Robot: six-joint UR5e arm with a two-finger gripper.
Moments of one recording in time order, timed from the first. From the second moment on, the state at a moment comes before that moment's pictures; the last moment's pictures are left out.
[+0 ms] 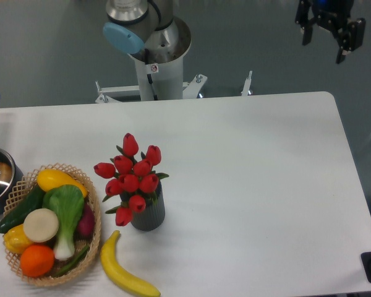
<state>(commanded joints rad) 3.10 -1.53 -1.64 -1.35 1.43 2.01</state>
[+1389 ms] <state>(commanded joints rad) 3.09 -1.50 -1.73 -1.34 1.23 1.79</state>
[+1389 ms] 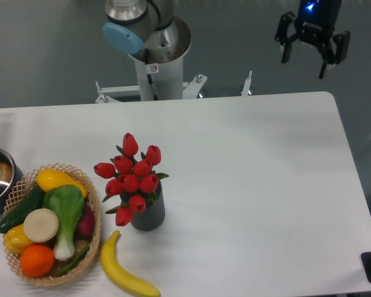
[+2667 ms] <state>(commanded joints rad) 2.85 -1.55 -1.97 -1.10 0.72 1.63</state>
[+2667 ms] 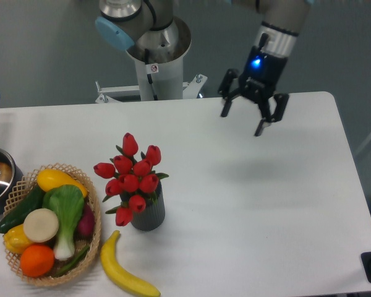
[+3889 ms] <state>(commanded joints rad) 2.70 -1.69 -2.02 -0.97 0.48 1.48</state>
